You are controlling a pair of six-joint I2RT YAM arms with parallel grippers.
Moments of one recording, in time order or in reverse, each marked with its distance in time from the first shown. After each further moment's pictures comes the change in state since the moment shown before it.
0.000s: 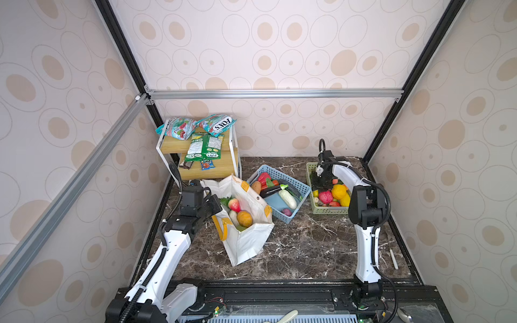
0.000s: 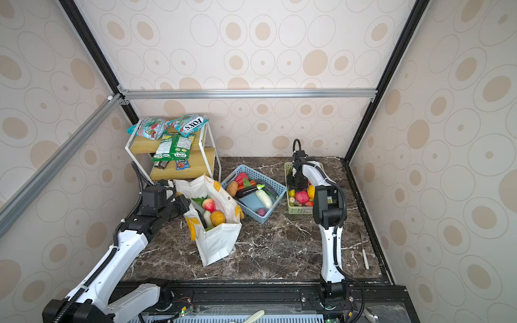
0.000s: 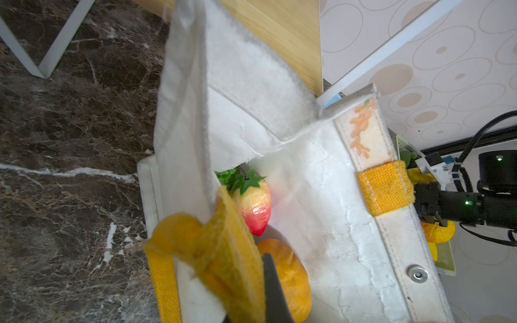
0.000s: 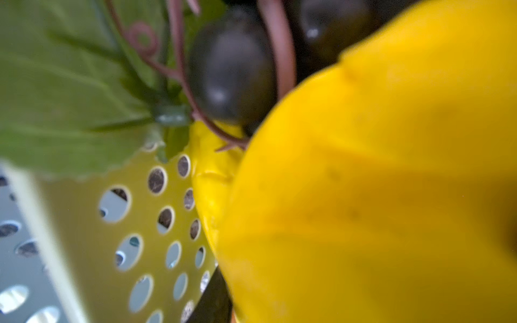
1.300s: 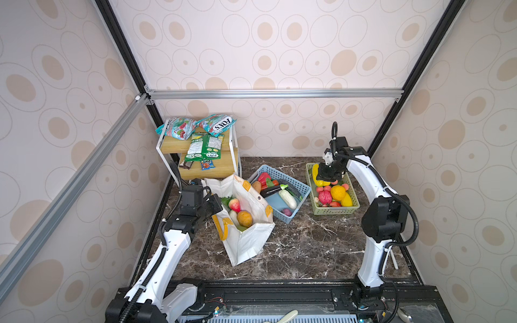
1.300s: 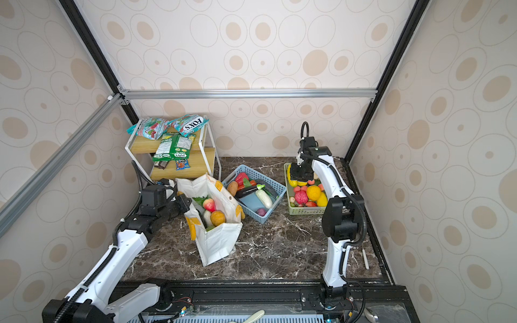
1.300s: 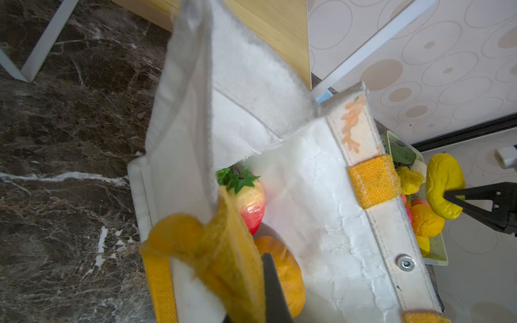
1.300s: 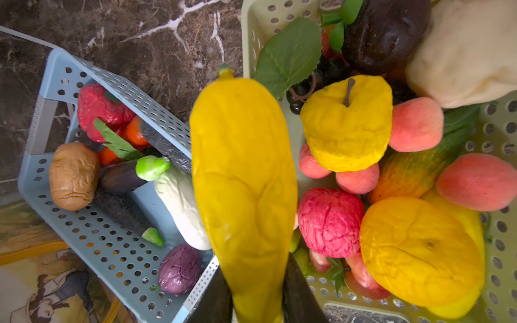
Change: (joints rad) left arm 0.000 0.001 0.011 -0.002 0.042 0.017; right arm 0.000 -0.303 -0.034 -0.080 -0.068 0.004
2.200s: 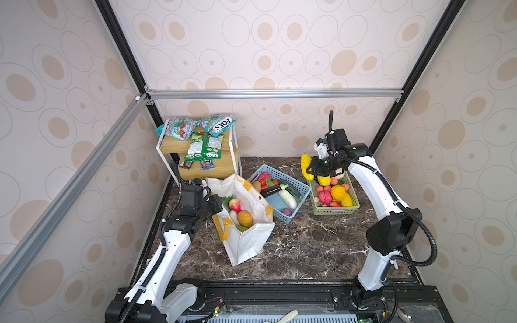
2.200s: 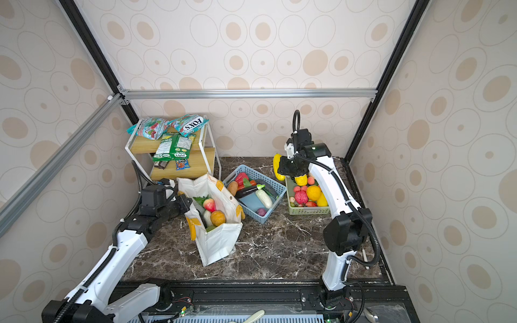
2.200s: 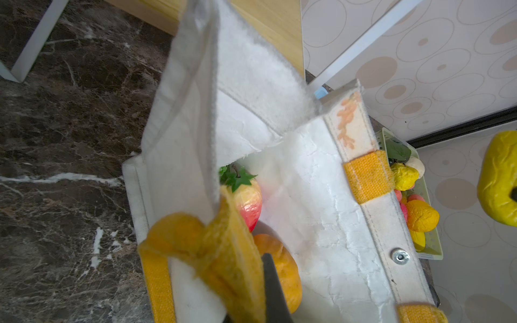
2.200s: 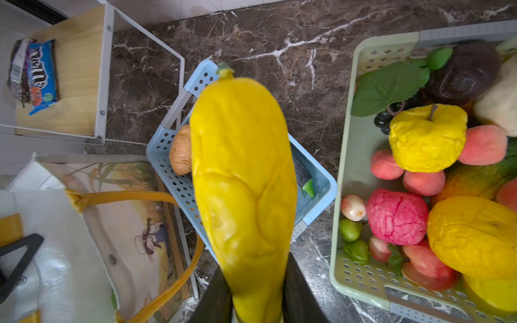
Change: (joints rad) left arm 0.000 -0.004 0.000 0.000 0.019 0.006; right arm 0.151 -0.148 0.055 -0.006 -0.065 0.048
